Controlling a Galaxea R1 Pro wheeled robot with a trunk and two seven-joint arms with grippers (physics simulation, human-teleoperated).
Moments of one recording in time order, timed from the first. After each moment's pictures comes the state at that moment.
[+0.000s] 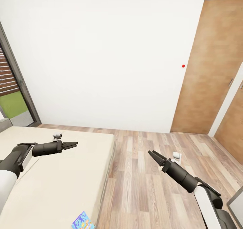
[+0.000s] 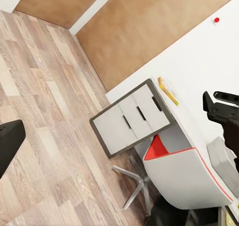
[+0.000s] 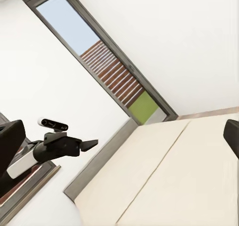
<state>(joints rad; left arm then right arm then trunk) -0.87 0.40 0.06 -0.60 0.13 0.72 -1.46 -0.20 -0.05 -0.15 -1.54 -0.67 0.54 0.80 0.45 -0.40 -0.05</state>
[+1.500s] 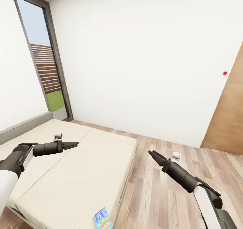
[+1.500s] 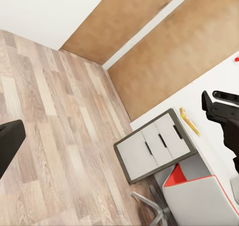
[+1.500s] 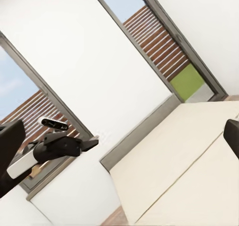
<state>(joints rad) -0.87 0.40 0.06 -0.60 0.13 0.72 -1.46 -0.20 -0.05 -0.15 -1.54 -0.67 0.54 0.80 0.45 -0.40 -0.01</state>
